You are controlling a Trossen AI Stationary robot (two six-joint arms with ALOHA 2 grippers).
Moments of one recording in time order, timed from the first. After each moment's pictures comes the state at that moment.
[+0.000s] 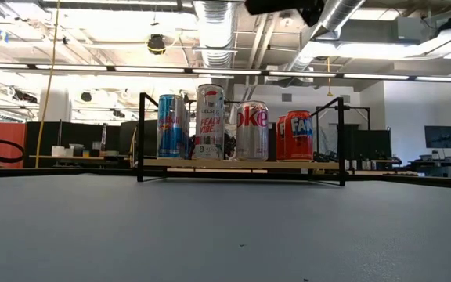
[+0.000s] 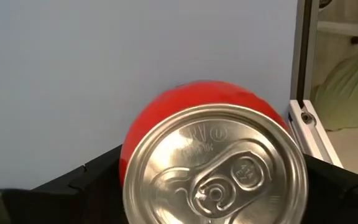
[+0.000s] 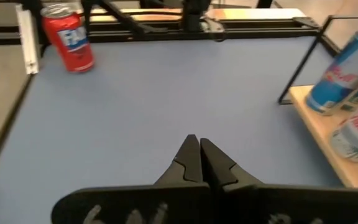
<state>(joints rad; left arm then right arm) -1.22 1.57 1.11 -0.88 -0.19 -1.26 0.39 1.53 1.15 -0.19 0.47 0.26</state>
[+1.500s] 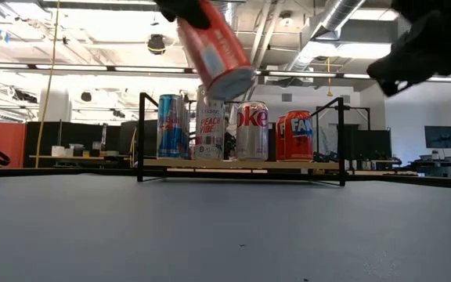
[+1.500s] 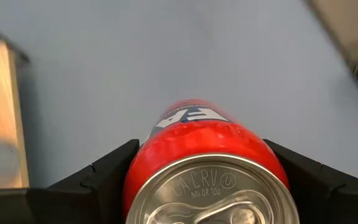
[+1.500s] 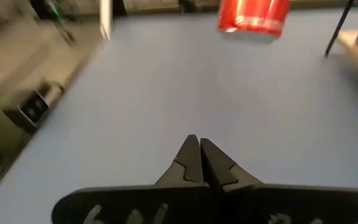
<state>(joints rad) -0.04 1.56 1.36 -0.60 0.17 0.18 0.56 1.10 0.45 0.16 0.43 0.30</state>
